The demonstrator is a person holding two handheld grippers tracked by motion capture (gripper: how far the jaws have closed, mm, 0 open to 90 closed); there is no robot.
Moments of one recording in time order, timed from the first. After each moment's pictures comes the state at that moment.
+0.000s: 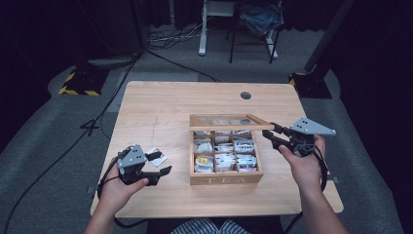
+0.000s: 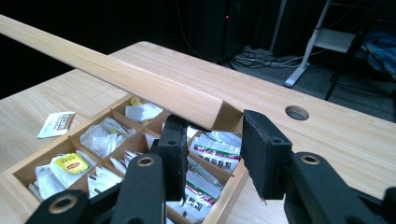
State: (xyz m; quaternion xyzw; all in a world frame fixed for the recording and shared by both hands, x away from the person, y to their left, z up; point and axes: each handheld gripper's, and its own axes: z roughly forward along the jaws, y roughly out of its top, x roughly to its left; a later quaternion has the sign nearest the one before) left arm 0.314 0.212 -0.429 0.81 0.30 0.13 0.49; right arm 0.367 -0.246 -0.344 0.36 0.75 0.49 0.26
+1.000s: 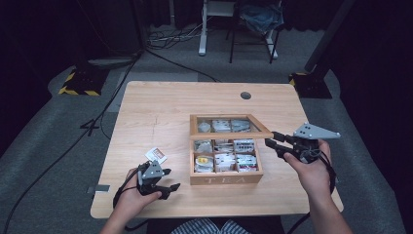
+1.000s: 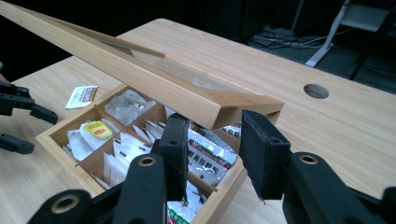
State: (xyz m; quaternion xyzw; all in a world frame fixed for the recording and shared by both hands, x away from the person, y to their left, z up) left arm 0.319 0.186 -0.492 0.86 0.30 0.09 0.40; right arm 0.353 -0.256 -0.344 0.36 0.78 0.47 0.21
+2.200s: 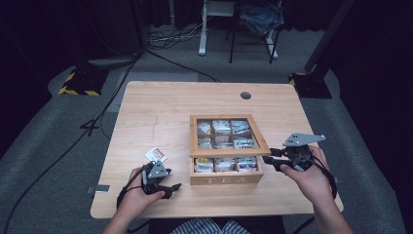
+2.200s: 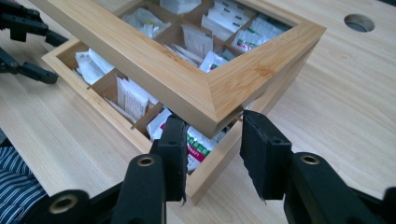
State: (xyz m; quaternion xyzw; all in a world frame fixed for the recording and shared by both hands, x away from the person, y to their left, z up) left arm 0.325 0.179 -0.503 0.87 0.31 0.10 0.38; right arm 0.344 -0.250 -0.364 0.35 0.85 0.37 0.15
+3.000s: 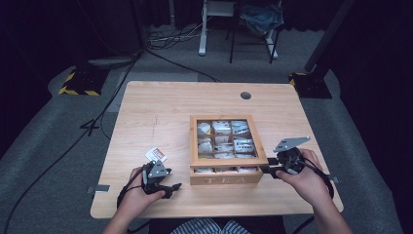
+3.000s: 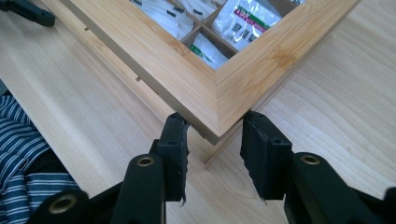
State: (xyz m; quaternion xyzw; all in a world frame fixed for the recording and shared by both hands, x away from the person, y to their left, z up) left arm 0.326 0.179 -0.503 0.87 0.31 0.10 0.38; right arm 0.348 -0.242 -0.382 0.34 0.89 0.30 0.10
